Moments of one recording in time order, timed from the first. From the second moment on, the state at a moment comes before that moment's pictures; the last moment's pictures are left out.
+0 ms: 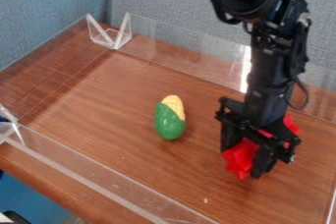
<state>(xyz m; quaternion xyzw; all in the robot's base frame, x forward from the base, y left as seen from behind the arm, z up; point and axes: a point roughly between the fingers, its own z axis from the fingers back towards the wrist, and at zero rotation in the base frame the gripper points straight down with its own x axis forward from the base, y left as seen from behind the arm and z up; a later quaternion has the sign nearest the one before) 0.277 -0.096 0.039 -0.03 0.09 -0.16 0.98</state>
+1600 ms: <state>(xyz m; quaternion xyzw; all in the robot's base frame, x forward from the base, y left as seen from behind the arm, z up) 0.292 -0.086 0.018 -0.04 0.12 -0.10 0.99</state>
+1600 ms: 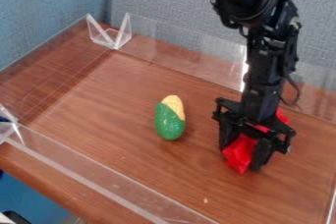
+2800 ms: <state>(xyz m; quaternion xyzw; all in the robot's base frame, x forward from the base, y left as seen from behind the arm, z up) 0.279 -0.091 0.122 -0.04 0.02 -0.02 1.00</state>
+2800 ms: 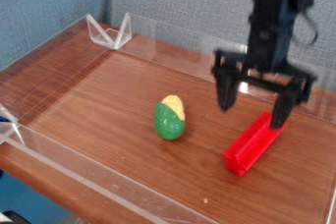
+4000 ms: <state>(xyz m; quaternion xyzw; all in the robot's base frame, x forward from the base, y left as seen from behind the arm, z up) 0.260 -0.094 0.089 -0.03 0.03 -0.04 1.00</state>
